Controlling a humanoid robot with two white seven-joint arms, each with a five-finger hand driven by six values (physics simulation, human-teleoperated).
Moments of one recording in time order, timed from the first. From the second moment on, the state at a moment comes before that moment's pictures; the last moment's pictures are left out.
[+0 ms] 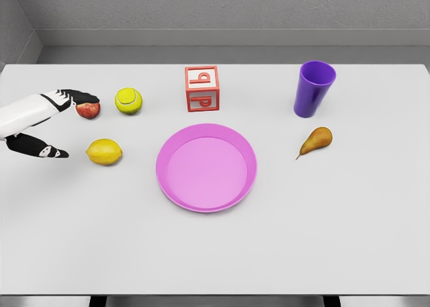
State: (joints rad) left arm -0.26 0.96 -0.27 -1.52 0.00 -0.61 -0.44; right arm 0.04 0.00 -0.22 0.00 0.08 -0.06 -0.08
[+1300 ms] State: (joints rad) left arm -0.30 0.76 -0.33 -1.41 -0.37 -0.61 -0.48; right arm 0.04 0.00 -0.22 0.00 0.08 -0.06 -0.08
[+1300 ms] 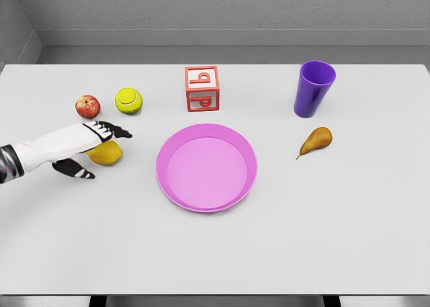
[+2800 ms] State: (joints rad) left arm -0.36 0.76 -0.41 -1.38 -0.45 -0.61 -0.47; right arm 0.04 0.00 -0.22 0.00 0.08 -0.06 -0.08
